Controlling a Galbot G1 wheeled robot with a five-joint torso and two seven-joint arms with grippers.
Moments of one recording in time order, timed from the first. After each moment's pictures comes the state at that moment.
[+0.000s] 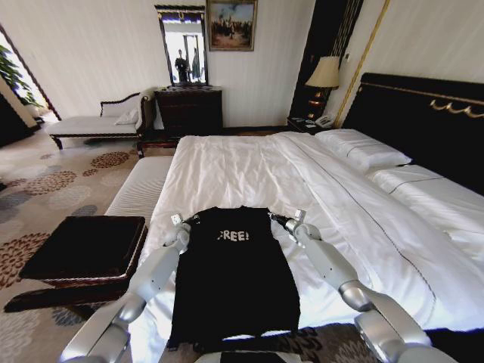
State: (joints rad) left arm 0.59 -1.22 -0.04 -1.08 -0.96 0.20 -0.21; right arm -0.52 1.16 0.07 0.92 0.92 -0.26 -0.26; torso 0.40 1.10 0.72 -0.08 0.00
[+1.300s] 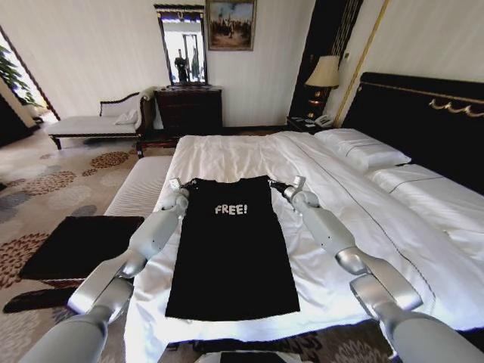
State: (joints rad) left arm 0.22 -1.23 0.10 -0.90 -0.98 0.16 -0.18; right arm -0.21 1.18 -0.06 0.85 0.93 -0.21 -0.17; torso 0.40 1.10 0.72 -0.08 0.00
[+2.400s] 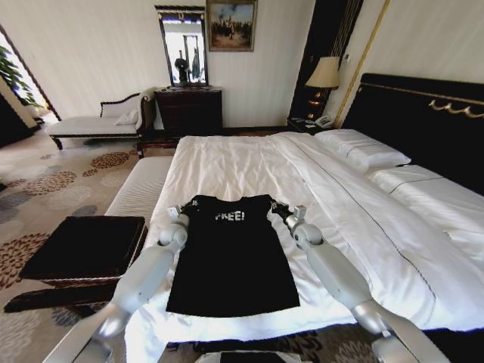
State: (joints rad) left arm 0.82 -1.10 -0.08 -1.55 -0.81 0.09 -0.27; right arm -0.78 1.06 0.11 1.40 0.59 -0.08 -0.05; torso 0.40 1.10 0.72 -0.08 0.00
